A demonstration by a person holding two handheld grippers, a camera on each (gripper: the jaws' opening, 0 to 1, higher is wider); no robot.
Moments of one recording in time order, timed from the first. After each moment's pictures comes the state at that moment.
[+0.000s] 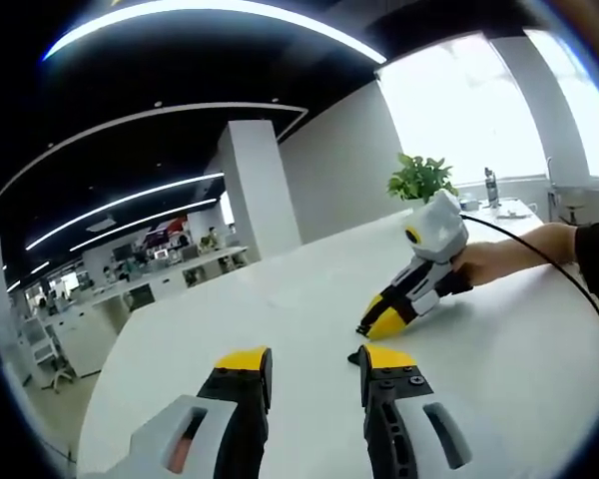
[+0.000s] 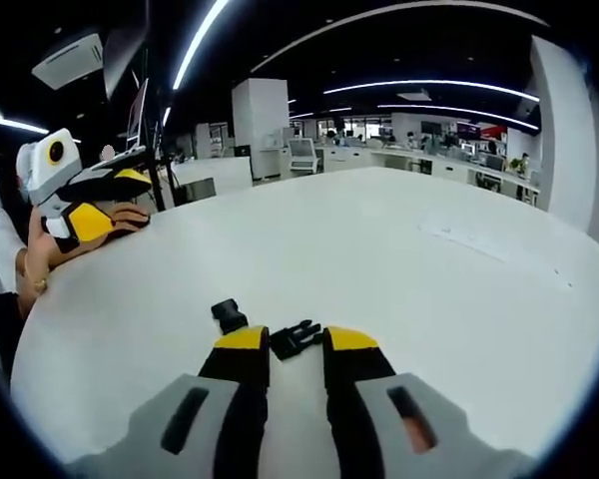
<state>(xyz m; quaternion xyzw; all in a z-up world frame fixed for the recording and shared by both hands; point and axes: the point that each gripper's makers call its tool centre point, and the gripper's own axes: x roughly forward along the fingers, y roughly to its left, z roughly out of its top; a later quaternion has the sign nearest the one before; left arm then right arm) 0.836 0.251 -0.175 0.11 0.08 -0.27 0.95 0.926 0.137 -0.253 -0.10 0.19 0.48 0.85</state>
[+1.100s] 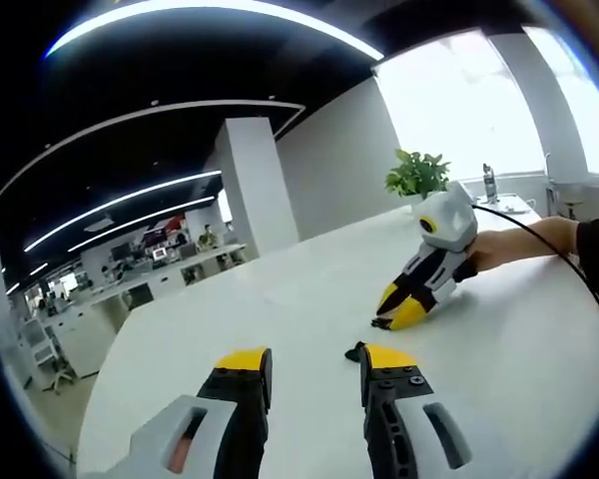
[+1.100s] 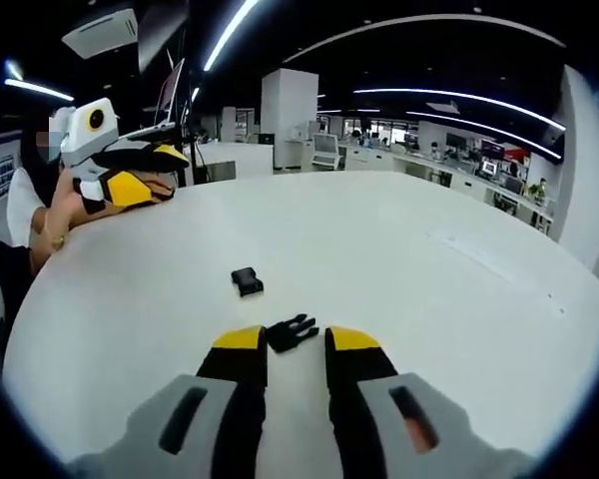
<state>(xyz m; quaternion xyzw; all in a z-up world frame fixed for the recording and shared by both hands) 0.835 0.248 -0.180 0.12 0.09 -0.27 0.95 0.909 0.114 -0.252 -0.16 0.17 0.51 0.83</state>
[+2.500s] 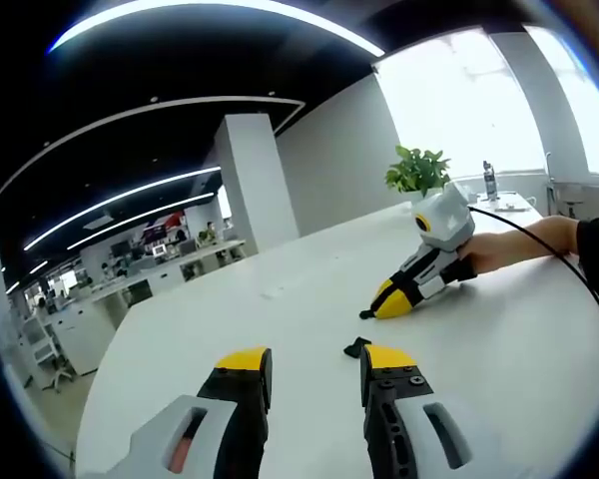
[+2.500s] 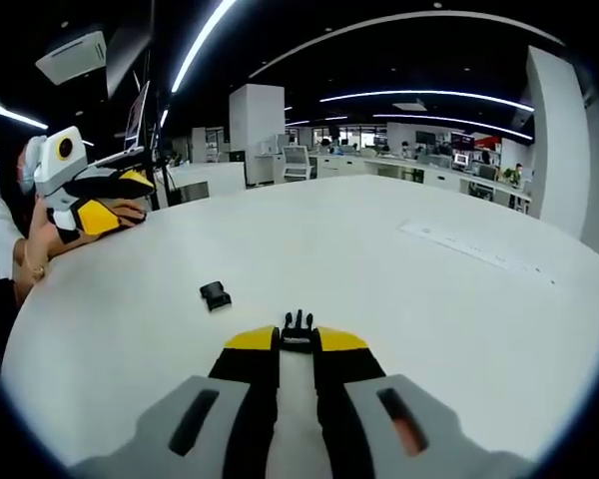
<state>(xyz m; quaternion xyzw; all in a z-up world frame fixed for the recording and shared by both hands) 0.836 0.248 -0.184 0.12 0.09 -0.27 0.95 0.929 0.109 -0.251 -0.11 0.17 0.47 0.86</state>
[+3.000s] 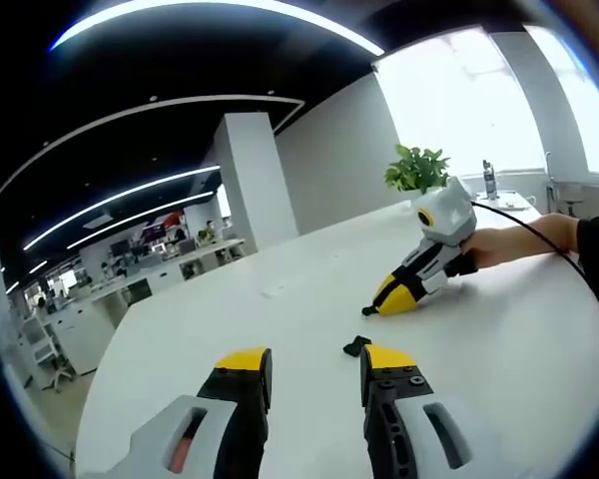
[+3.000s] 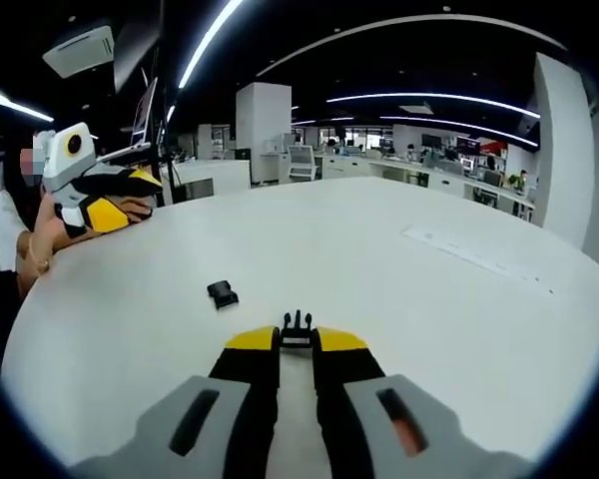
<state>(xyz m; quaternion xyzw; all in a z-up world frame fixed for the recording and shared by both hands) 0.836 0.248 -0.186 0.12 0.10 -0.27 0.95 0.922 0.107 -0.245 -0.12 0.16 0.48 0.86</state>
